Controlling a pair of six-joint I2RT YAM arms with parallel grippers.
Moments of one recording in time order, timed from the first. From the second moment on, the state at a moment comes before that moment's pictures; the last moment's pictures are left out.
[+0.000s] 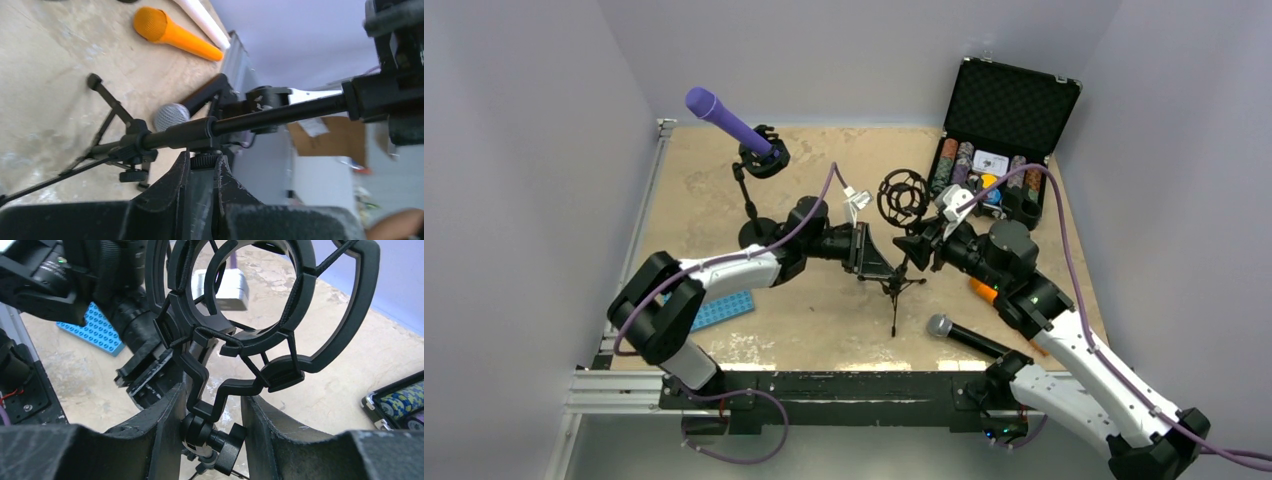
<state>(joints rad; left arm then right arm) -0.74 1.54 0.82 0.42 0.71 -0.75 0.59 0.78 0.75 -0.11 -0.26 0.00</state>
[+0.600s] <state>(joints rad) -0.68 1.80 1.02 0.42 1.04 -1.05 0.58 0.76 0.73 -0.11 -0.23 -0.01</state>
